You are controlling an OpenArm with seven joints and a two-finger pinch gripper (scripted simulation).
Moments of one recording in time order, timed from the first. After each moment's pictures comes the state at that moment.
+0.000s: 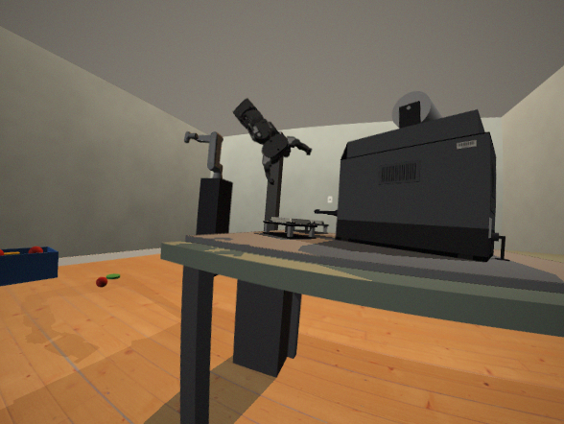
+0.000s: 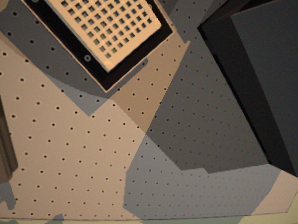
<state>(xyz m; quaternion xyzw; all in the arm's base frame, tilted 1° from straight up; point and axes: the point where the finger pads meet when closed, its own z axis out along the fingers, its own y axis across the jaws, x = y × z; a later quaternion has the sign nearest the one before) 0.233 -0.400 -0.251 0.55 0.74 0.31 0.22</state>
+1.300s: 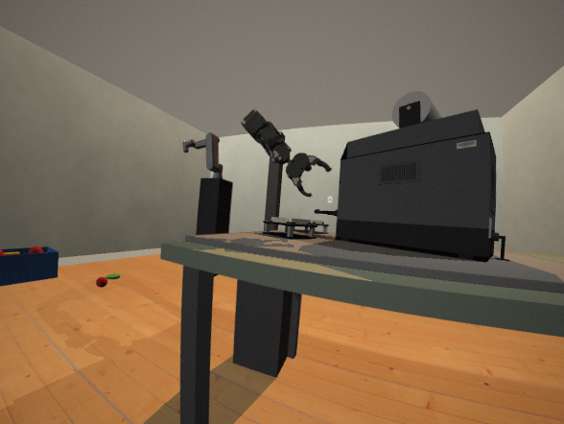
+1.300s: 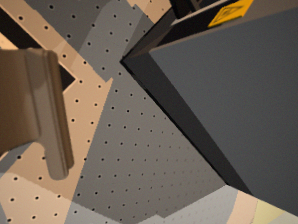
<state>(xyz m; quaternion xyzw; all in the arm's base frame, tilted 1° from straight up) 0.308 -0.334 -0.276 0.55 0.68 0.41 0.26</state>
